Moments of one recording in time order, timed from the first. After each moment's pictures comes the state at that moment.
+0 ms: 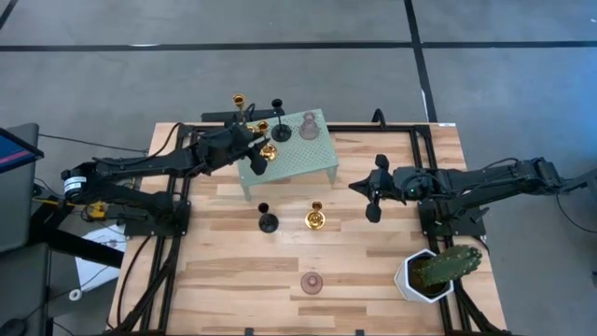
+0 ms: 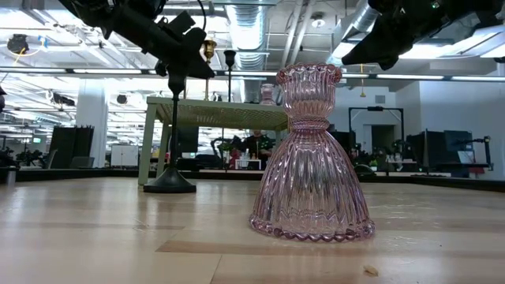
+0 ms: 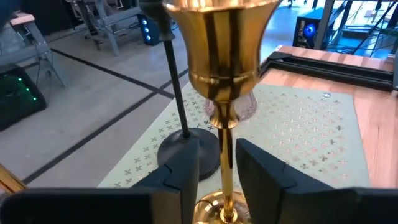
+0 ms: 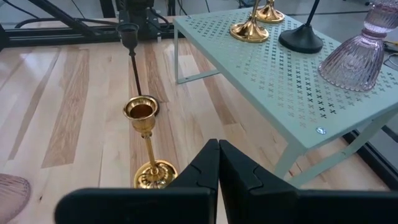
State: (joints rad) left arm 0.34 0.98 0.71 0.15 -0.32 0.07; right arm 0.08 0.90 0.61 -0.16 0.31 0.08
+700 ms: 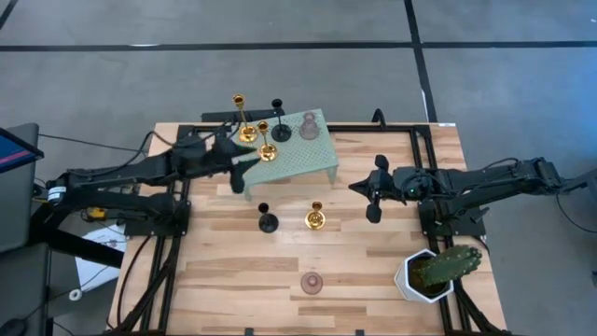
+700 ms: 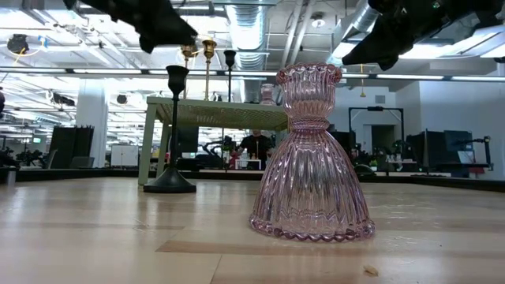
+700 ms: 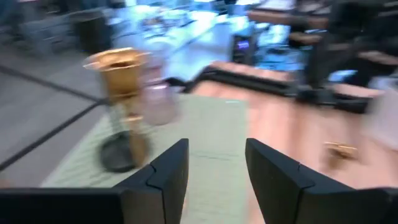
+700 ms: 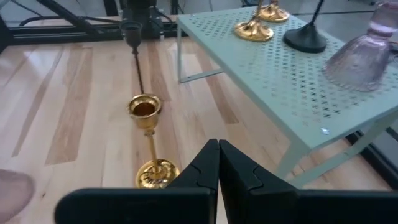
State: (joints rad) left arm 0.21 0.71 0.71 -0.08 -0.18 0.00; right arm 0.08 0.90 0.61 -0.16 0.30 0.07
